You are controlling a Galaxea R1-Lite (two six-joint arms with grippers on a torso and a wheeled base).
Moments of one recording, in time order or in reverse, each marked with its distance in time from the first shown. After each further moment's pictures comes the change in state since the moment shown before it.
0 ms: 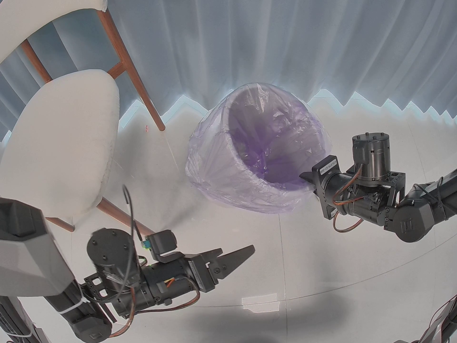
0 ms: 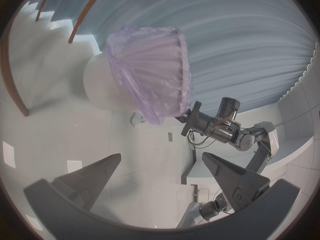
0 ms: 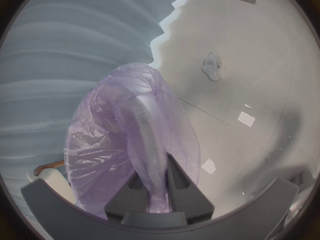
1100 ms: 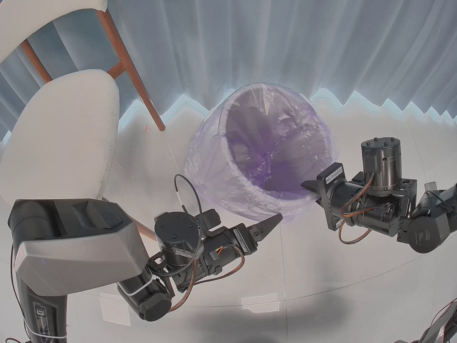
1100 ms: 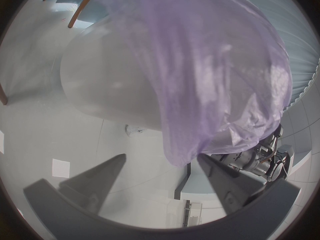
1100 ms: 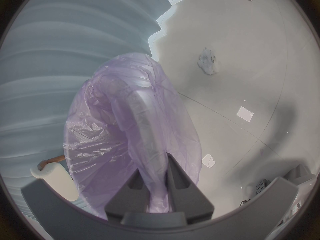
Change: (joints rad) left arm 0.002 0.315 -0.417 0.014 0.025 -0.114; right arm 0.050 -0.090 0.076 0.039 -0.003 0.036
